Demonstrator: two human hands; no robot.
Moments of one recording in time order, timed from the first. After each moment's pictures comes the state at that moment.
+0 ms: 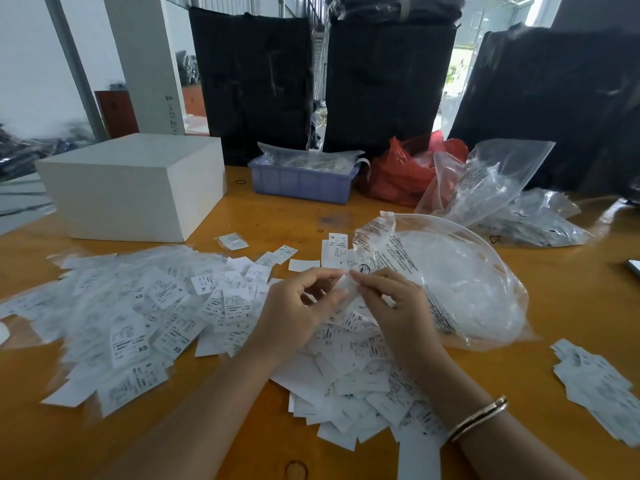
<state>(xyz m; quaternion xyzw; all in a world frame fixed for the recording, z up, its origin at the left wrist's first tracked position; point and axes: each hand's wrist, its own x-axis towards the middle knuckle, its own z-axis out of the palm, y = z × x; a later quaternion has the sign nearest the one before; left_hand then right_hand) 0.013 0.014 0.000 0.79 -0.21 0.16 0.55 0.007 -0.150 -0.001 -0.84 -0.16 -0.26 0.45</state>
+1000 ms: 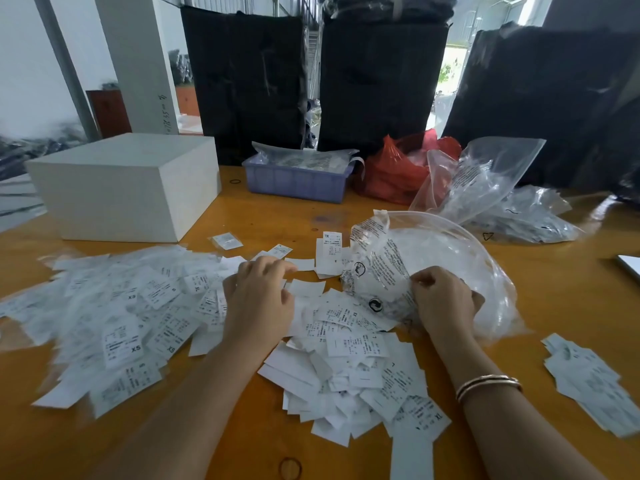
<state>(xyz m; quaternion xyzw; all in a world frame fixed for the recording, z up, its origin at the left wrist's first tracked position) 0.029 0.033 -0.007 0.95 -0.05 0.25 0.20 0.037 -0.209 -0.009 -0.91 0.17 -0.26 0.27</state>
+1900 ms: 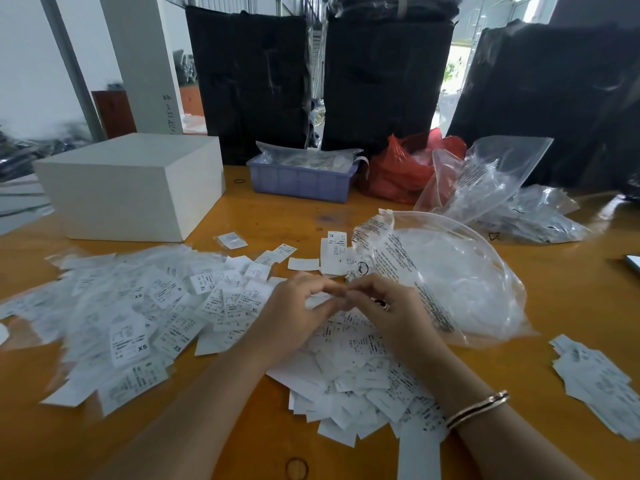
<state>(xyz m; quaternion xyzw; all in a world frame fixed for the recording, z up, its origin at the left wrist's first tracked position) 0.019 0.020 -0.001 0.85 -0.25 0.13 0.44 -0.002 -0.151 0.008 -0.86 -0.18 -0.15 0.46</state>
